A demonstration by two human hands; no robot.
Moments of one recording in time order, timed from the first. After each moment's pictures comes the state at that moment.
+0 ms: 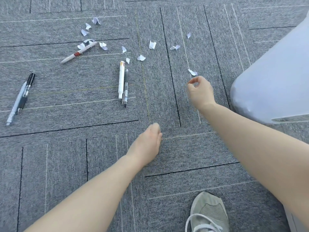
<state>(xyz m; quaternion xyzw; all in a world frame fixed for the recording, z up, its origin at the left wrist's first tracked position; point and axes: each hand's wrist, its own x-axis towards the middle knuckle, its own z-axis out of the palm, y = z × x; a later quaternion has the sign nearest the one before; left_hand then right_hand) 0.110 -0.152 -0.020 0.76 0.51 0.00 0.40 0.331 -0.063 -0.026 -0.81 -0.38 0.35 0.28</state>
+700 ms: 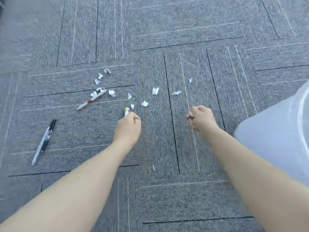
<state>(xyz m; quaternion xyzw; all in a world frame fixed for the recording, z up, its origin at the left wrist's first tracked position) 0.128 0.028 0.036 0.62 0.71 0.07 0.32 0.365 0.022 0.000 -0.77 -0.26 0.50 0.30</state>
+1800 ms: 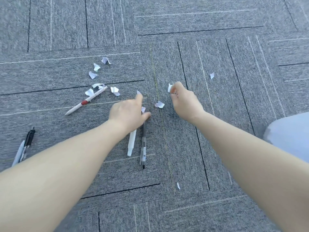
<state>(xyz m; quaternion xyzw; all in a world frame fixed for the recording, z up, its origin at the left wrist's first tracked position) 0.068 0.135 -0.034 0.84 0.53 -0.09 0.11 0.265 0.114 -0.039 -0.74 -0.57 0.32 0.12</state>
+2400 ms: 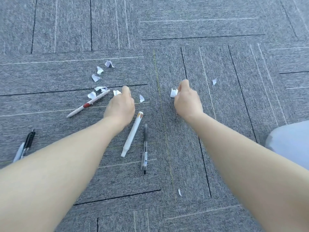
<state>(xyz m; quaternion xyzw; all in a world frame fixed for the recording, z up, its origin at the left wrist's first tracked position) 0.053 0.158 -0.039 0.72 0.65 0.06 0.24 0.256 0.132 -0.039 -0.80 -0.53 0.24 0.13</state>
